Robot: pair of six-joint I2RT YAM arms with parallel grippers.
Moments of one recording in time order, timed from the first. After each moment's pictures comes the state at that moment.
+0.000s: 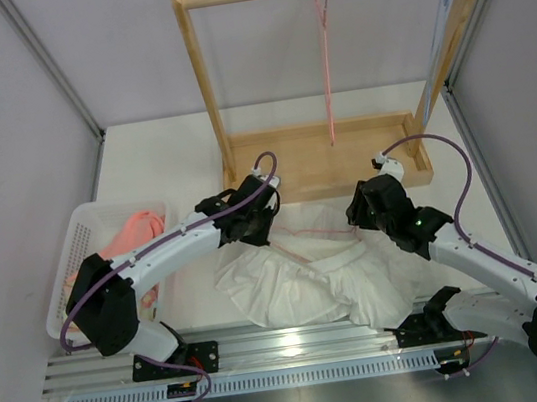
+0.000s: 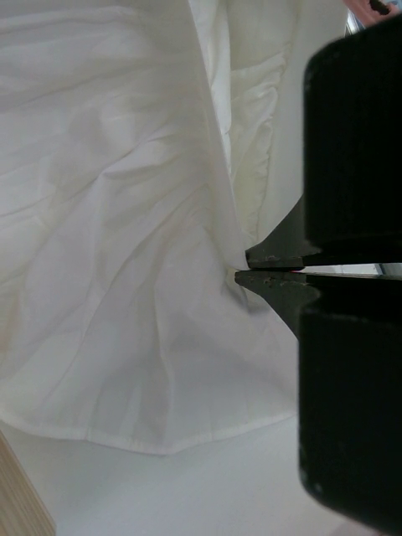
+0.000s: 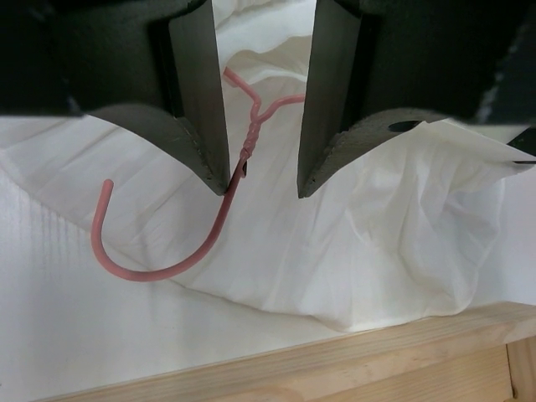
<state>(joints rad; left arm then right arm) -0.81 1.51 1.10 -0.65 -0.13 -0.34 0.60 1.02 0.68 -0.33 0.29 0.70</state>
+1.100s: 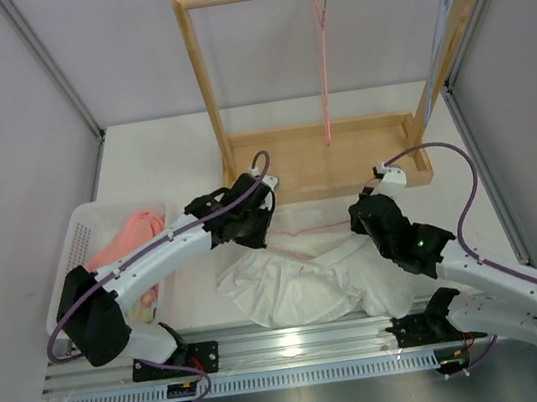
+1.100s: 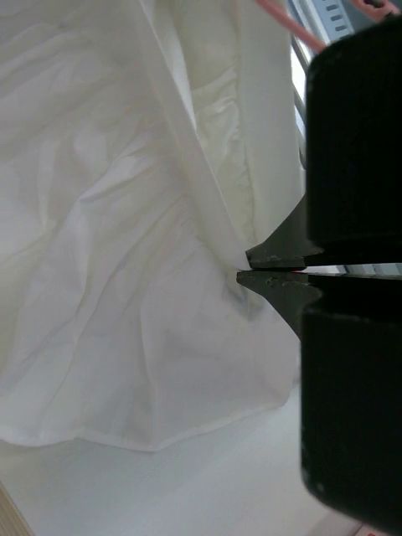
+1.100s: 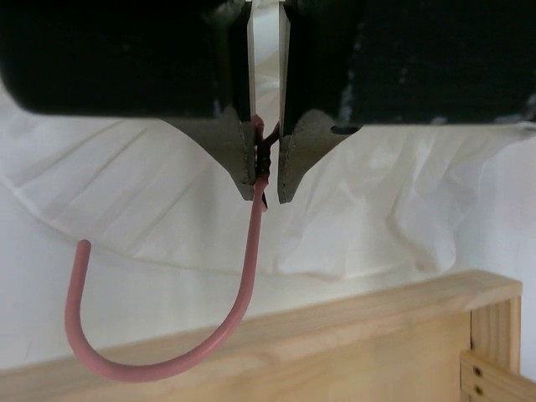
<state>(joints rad) -0.82 1.45 1.14 -0.76 -0.08 -0.34 0.79 0.92 0.60 -0.25 0.58 0.74</state>
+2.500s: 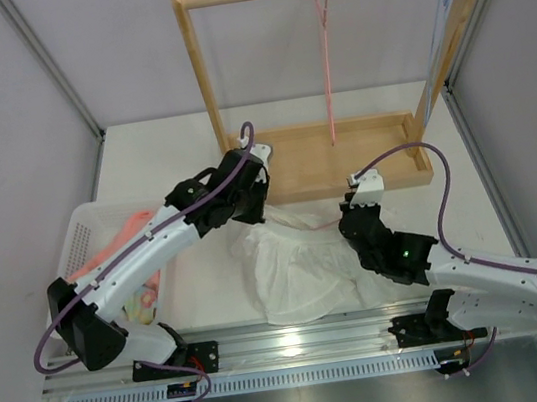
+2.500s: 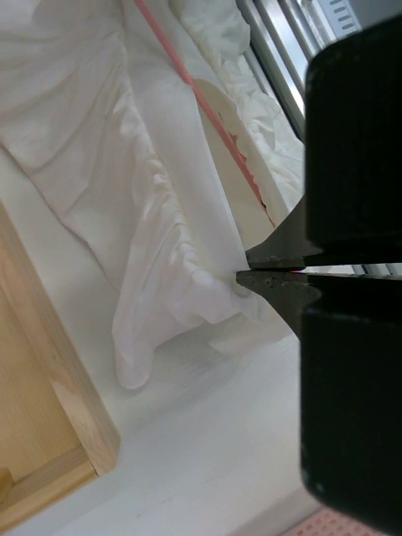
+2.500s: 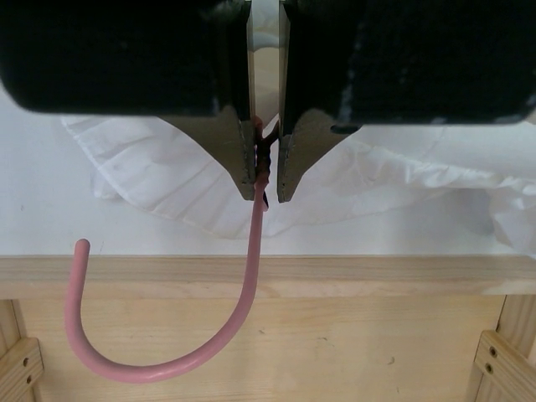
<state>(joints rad) -0.81 1.41 1.37 -0.85 -0.17 -0.33 1.00 0.99 0.62 -0.08 0.92 0.44</state>
